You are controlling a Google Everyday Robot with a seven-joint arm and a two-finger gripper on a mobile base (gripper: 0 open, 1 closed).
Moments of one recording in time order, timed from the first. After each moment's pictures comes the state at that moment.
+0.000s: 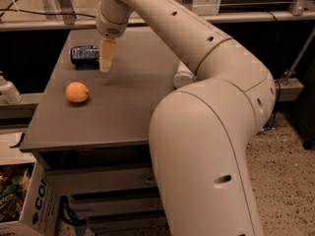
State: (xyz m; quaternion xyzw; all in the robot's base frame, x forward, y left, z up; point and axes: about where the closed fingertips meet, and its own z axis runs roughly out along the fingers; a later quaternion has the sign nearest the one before) arm 0.767 0.161 0.883 -0.75 0.59 0.01 0.30
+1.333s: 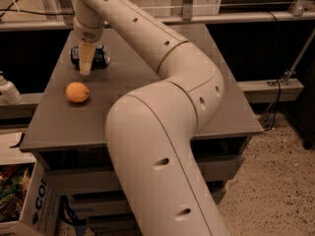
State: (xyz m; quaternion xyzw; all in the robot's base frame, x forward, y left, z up) arm 0.782 0.229 0.857 -0.75 0.61 0.01 0.27
